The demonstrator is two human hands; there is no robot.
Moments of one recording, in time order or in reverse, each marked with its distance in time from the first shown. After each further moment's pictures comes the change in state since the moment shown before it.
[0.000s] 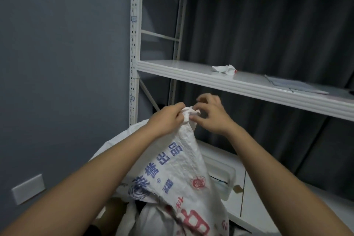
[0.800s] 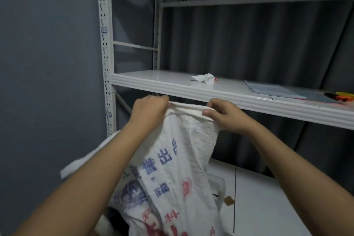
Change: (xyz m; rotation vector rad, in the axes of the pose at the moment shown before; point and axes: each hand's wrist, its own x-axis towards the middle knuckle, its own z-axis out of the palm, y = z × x) left_hand 0.076 0.023 -0.010 0.656 0.277 0.129; right_hand 0.002 0.067 -0.077 0.233 0.026 0.121
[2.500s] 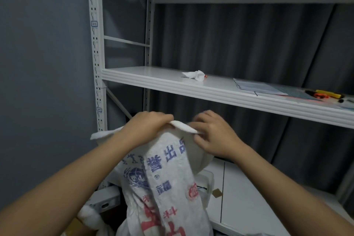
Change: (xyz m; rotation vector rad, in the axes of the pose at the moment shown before) left_hand -0.038 0.010 0.006 -0.316 -0.015 0.401; right_hand -0.061 -0.010 0.031 -0.513 0.109 -0.403
